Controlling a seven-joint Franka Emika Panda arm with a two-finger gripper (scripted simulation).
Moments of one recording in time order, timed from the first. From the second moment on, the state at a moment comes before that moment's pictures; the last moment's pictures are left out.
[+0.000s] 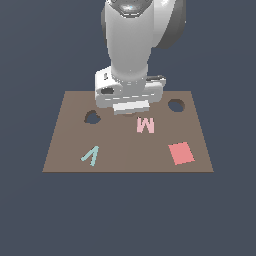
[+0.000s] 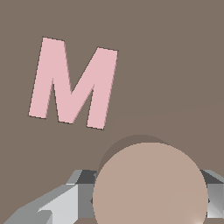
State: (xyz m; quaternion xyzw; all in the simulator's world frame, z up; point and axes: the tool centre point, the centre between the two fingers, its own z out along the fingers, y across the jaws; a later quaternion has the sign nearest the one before) arm -0.061 0.003 0.033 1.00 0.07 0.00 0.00
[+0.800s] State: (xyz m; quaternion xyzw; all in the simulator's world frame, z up) arm -0.039 0.106 0.038 0.89 0.46 0.00 0.00
